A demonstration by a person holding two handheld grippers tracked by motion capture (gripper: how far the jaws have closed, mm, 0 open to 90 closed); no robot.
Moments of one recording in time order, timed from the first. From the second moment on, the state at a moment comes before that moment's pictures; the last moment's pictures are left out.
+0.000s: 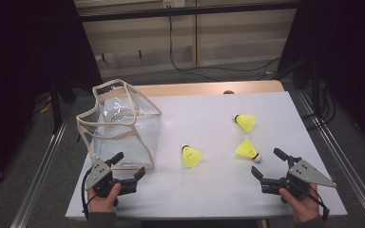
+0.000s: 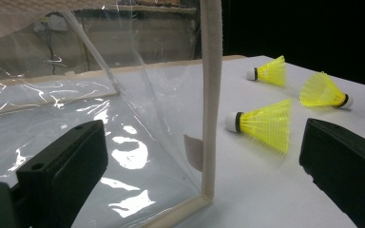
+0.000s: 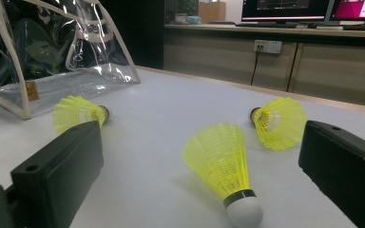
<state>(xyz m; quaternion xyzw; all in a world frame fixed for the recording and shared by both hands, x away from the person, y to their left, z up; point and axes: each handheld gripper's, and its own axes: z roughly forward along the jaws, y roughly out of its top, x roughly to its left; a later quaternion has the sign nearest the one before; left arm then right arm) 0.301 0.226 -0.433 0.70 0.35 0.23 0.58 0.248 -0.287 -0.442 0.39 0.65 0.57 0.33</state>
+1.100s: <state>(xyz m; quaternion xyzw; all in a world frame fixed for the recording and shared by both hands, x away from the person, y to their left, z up) 0.299 0.201 -0.430 0.72 0.31 0.19 0.59 0.249 -0.287 -0.442 0.39 0.65 0.57 0.33</state>
